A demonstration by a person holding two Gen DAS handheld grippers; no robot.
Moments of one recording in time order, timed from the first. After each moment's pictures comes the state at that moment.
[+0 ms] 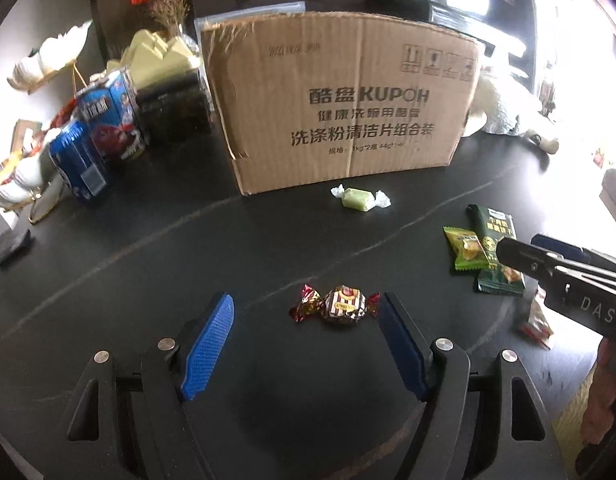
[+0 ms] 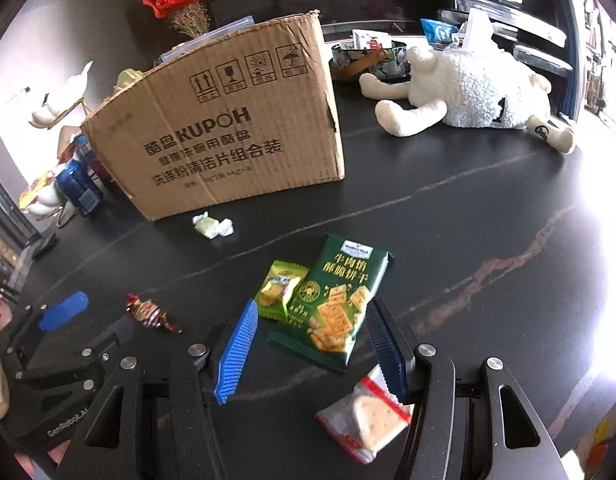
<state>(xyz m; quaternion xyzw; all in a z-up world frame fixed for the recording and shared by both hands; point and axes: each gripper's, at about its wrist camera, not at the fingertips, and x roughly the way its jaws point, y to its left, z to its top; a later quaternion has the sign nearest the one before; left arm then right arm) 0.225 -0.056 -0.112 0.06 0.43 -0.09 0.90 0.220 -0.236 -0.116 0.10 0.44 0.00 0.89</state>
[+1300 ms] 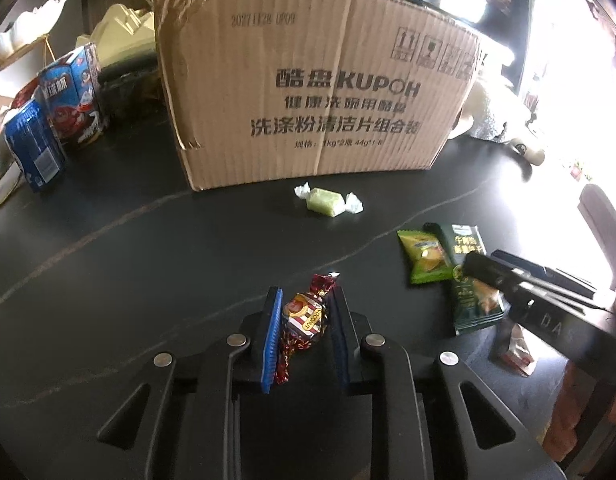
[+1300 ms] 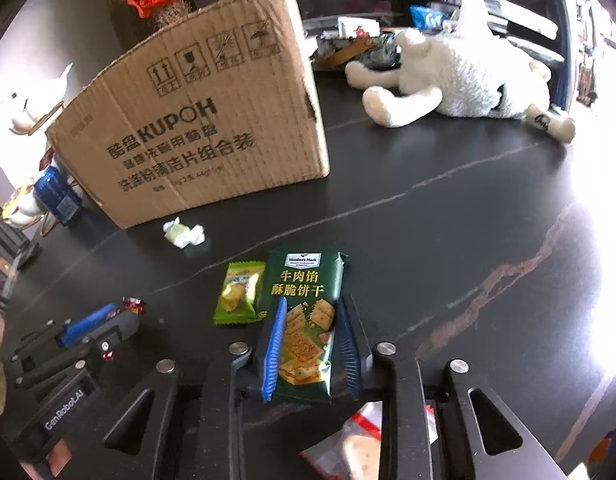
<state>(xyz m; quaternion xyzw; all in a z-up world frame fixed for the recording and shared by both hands) 0.247 -0.070 -0.124 0.02 0.45 -0.14 0.88 0.237 -0.241 -0.132 0.11 0.45 0.00 0.89</state>
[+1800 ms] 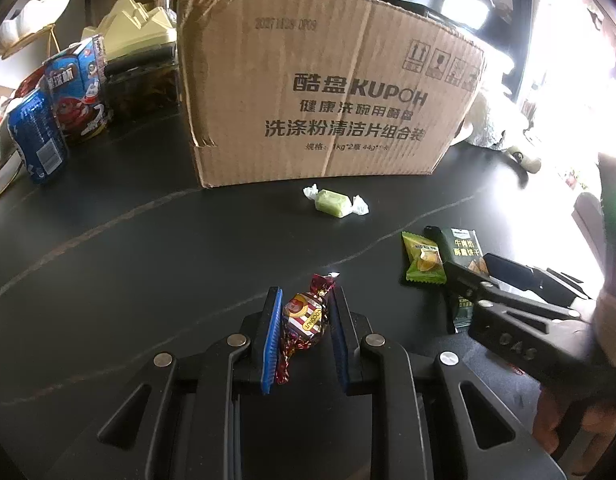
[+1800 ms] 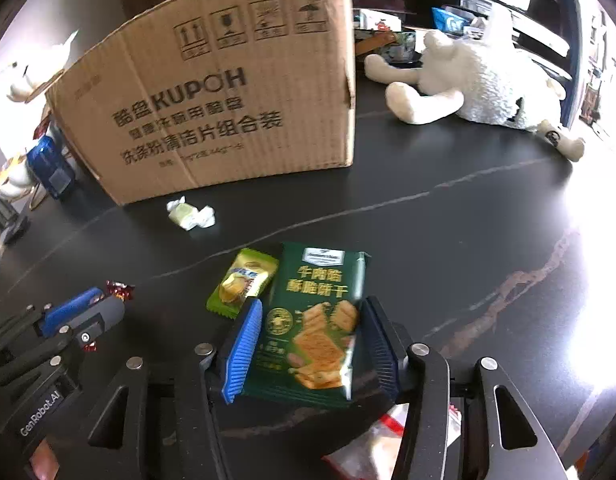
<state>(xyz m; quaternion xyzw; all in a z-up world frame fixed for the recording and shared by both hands) 0.247 -0.055 -0.122 0.00 0.45 -0.14 0.88 0.250 -0.214 -0.135 0.04 0.47 -0.02 0.88</state>
